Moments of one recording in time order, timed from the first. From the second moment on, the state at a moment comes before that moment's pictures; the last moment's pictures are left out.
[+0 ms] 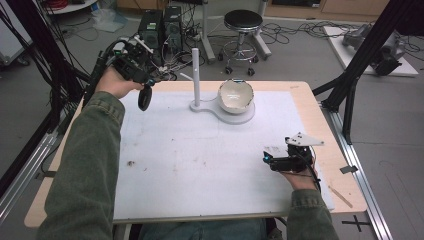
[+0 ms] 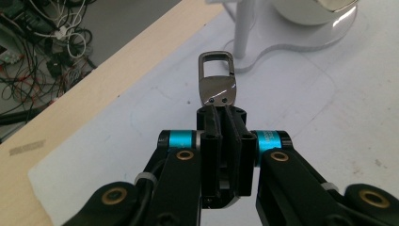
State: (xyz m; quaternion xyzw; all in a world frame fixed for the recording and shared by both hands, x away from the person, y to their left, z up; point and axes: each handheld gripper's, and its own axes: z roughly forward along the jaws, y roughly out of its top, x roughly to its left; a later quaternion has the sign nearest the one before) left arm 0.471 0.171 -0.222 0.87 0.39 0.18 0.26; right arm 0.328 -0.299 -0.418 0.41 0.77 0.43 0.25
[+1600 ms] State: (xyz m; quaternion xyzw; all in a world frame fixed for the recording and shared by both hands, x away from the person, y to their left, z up) left arm 0.508 0.082 -0.214 0.90 0.31 0.18 0.25; right arm 0.330 -0.303 -0.419 0.42 0.77 0.43 0.24
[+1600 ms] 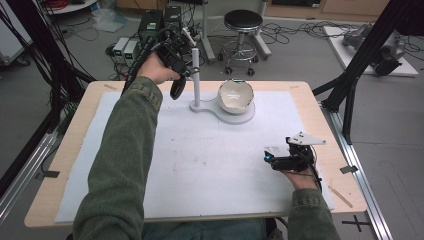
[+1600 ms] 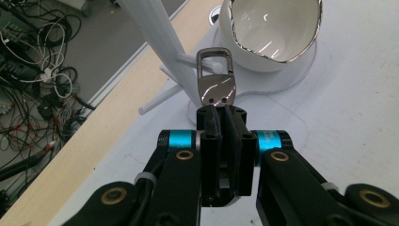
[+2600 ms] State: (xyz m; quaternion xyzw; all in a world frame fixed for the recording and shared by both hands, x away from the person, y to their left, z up) left arm 0.521 0.098 -0.244 0.90 0.33 0.11 0.26; right arm 0.329 -0.303 -0.420 0.41 0.77 0.42 0.24
